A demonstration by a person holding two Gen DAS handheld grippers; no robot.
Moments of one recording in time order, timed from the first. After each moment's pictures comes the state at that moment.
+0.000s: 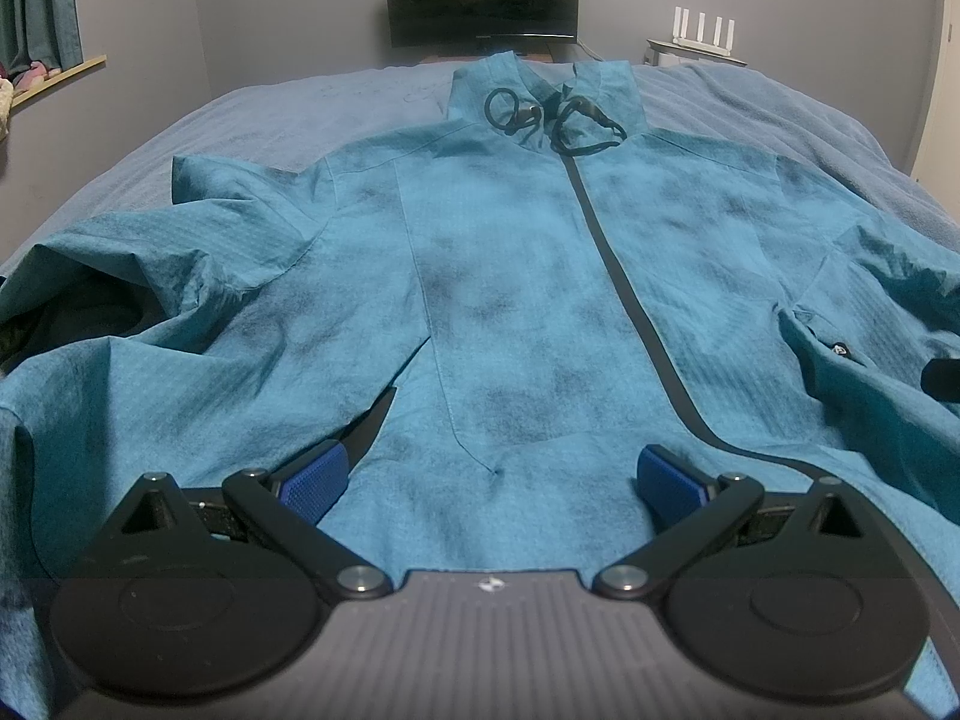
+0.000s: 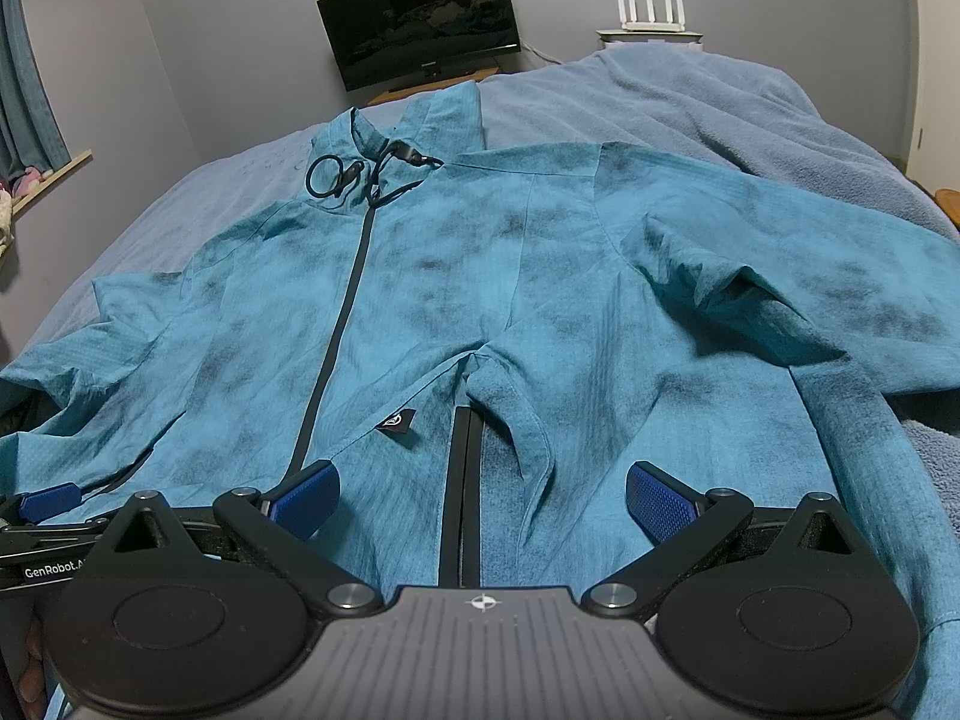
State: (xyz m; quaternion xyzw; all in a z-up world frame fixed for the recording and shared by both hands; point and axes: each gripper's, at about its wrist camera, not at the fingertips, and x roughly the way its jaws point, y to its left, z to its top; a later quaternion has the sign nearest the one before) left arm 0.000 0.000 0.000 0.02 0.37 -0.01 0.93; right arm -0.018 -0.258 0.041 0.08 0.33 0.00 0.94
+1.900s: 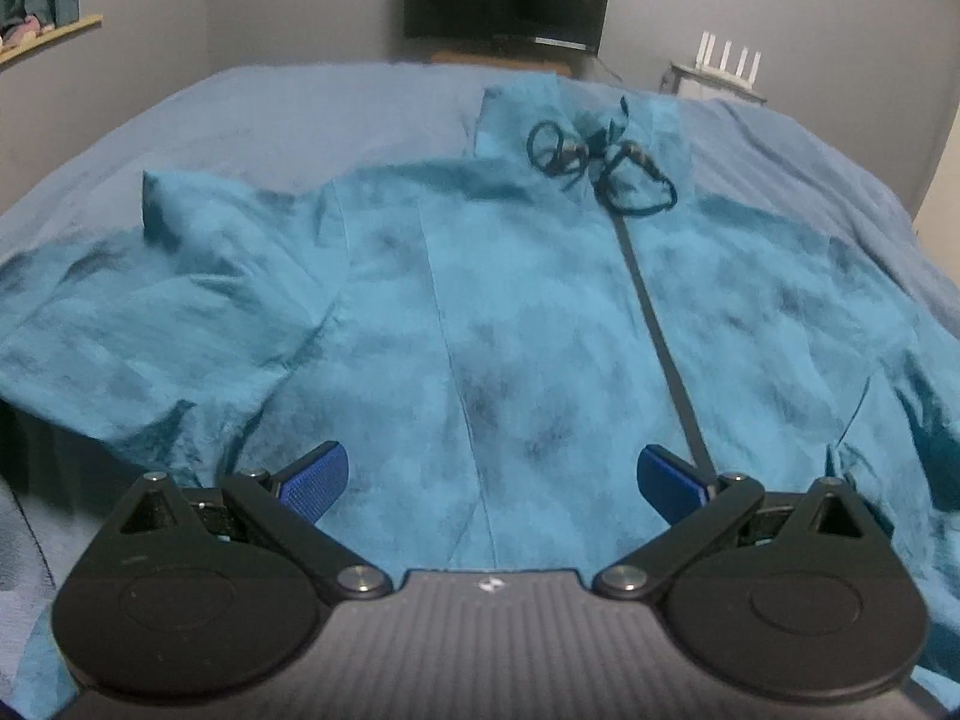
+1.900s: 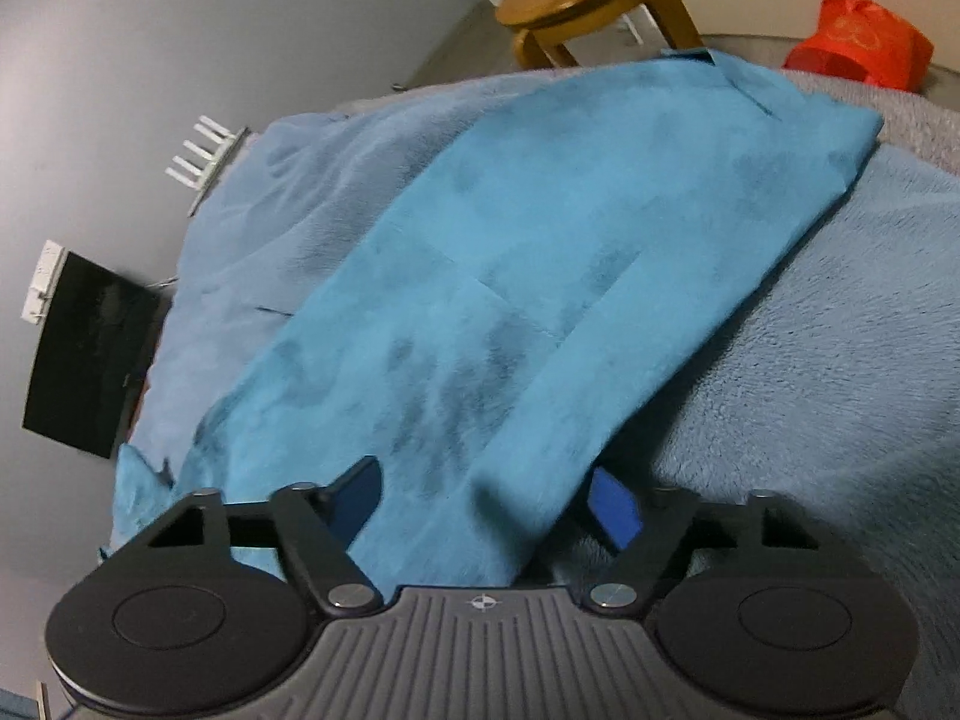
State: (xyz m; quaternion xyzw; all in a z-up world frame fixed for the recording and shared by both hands) left arm 0.090 0.046 0.021 -0.04 0.39 -0.02 0.92; right arm -0.022 -0.540 -0.001 0.49 0.24 -0.26 0.80
